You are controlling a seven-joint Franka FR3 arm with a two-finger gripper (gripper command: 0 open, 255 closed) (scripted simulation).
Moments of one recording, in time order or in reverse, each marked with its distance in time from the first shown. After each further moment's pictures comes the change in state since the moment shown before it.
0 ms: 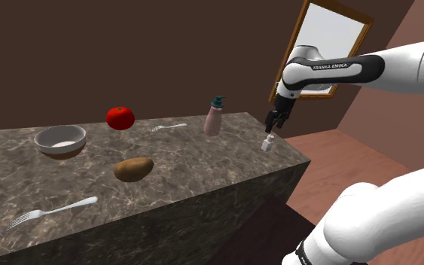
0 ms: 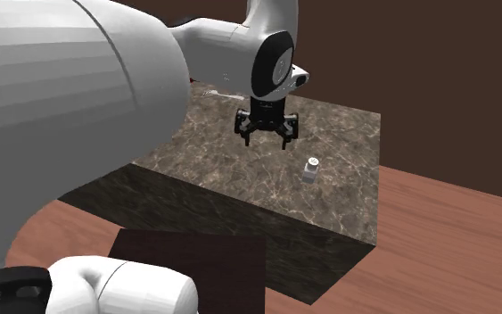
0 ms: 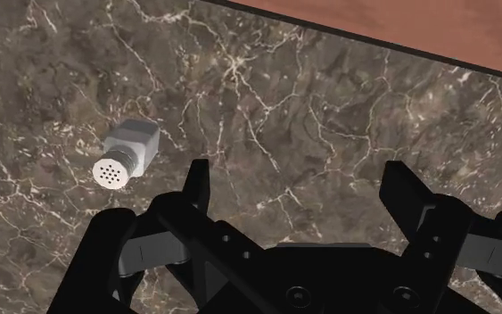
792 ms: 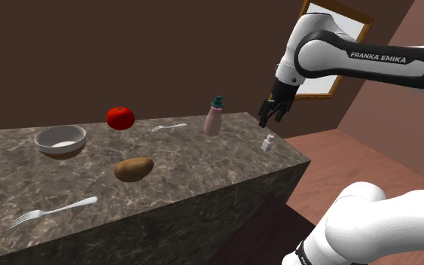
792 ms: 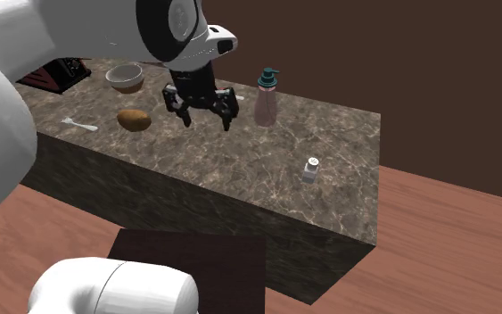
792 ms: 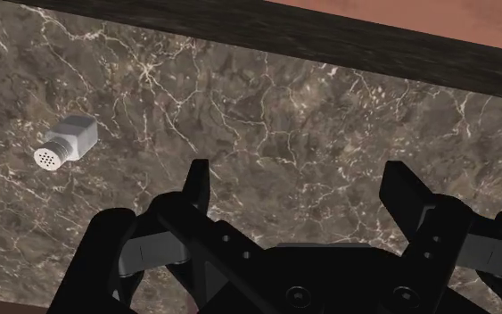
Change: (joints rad) arm 0.039 -0.288 0.277 -0.056 0.058 -0.187 0.311
